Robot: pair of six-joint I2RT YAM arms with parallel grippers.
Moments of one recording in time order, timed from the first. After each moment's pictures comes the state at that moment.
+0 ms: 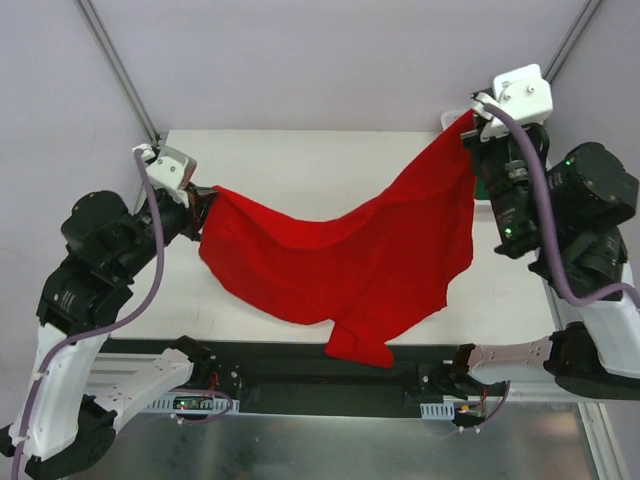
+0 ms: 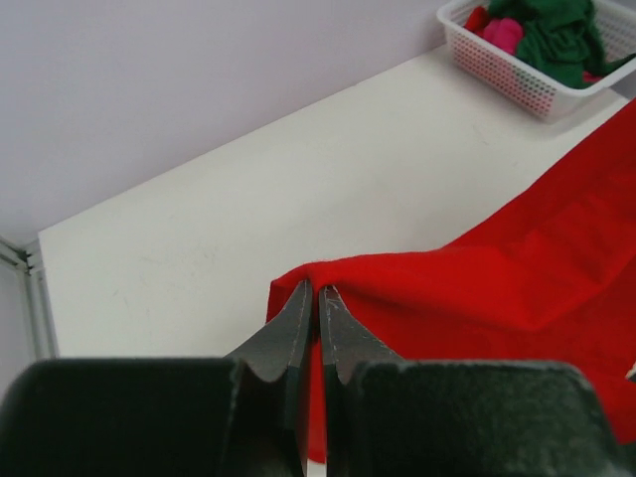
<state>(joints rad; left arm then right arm) -0.49 0.78 1.47 -0.80 0.05 0.08 1.16 1.19 2.04 -0.58 0.99 -0.61</state>
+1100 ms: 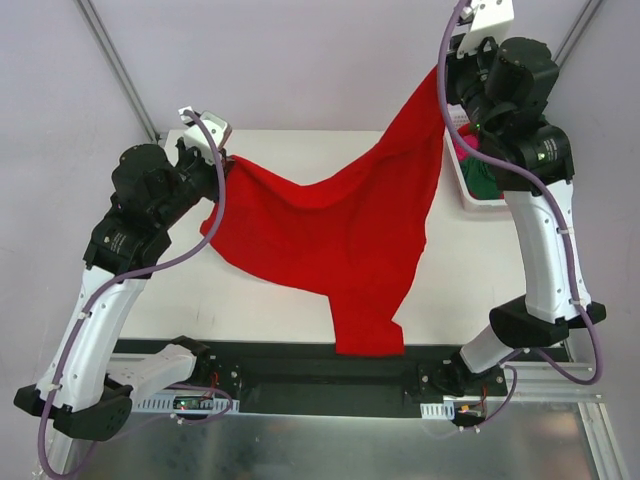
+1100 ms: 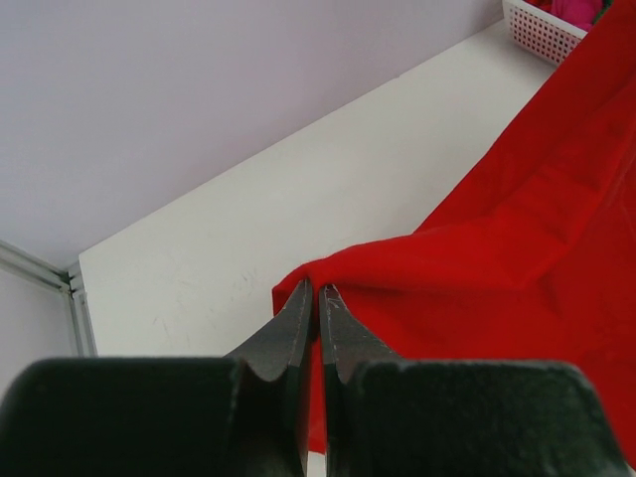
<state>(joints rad) -0.40 1.01 1.46 -0.62 0.07 0.22 0.47 1.59 2.32 -0.72 0.31 -0.24</state>
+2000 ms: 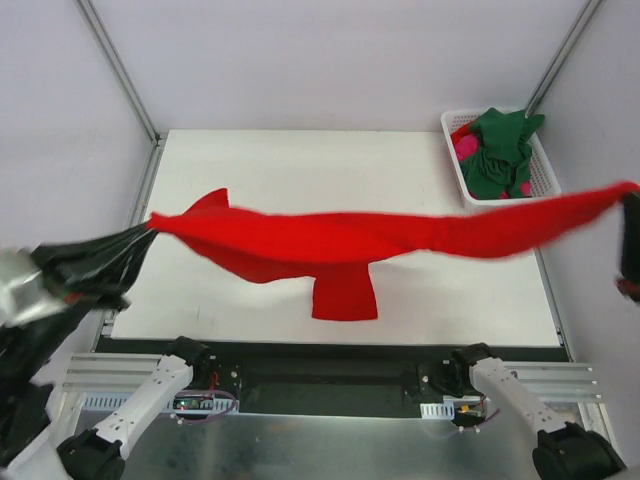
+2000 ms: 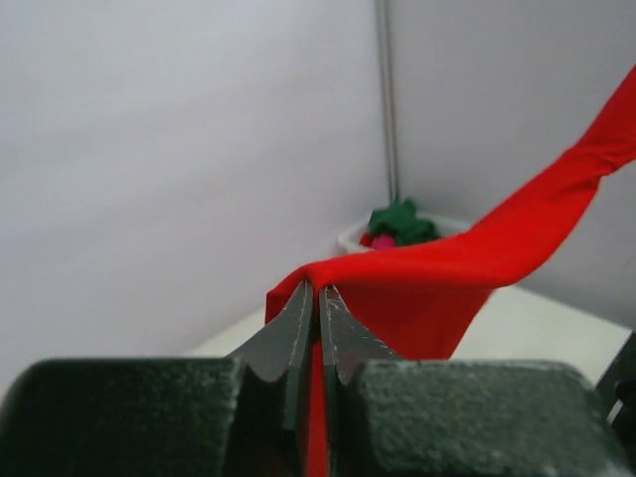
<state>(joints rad) -0.36 0.61 1.63 -0.70 0.35 0.01 0.31 0.83 2.05 -0.78 -0.05 0.01</state>
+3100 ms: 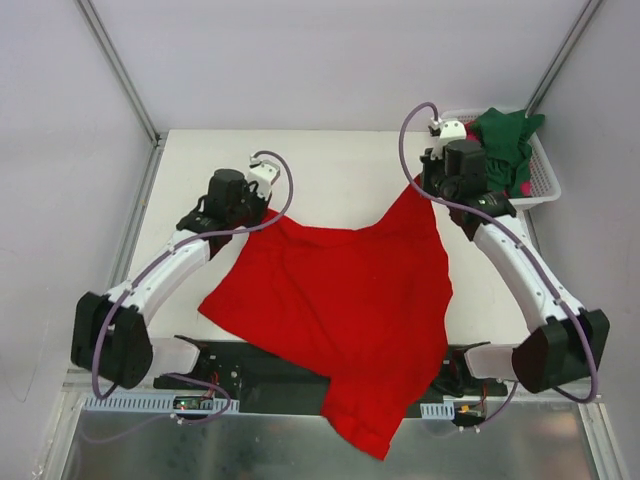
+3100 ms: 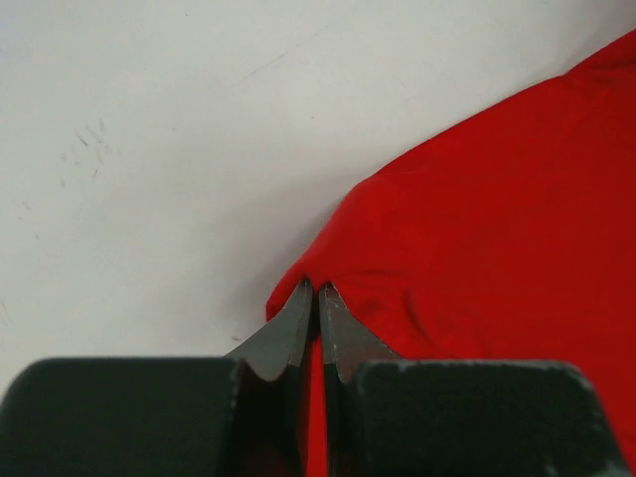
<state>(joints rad) -0.36 1.26 0.94 -0.27 0.15 0.16 0.31 1.28 1.23 -0.40 0.10 0.05</state>
